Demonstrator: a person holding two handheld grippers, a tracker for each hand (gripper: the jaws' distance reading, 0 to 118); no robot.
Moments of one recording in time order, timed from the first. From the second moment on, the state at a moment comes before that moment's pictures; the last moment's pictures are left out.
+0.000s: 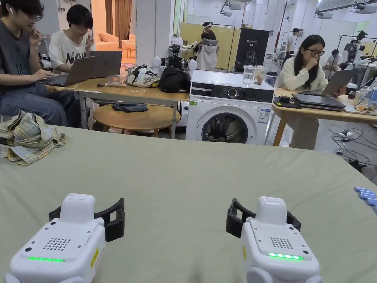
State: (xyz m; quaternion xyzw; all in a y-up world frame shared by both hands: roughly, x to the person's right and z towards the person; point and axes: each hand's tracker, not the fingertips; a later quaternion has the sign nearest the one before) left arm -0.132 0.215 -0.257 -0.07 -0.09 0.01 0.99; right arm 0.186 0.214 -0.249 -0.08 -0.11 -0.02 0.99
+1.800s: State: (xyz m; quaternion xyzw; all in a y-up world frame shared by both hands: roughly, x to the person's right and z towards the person) left arm -0.130 0.218 -0.272 -0.07 -0.06 -0.04 0.99; right arm 0.199 0.215 -0.267 -0.15 -0.15 -0.03 0.98
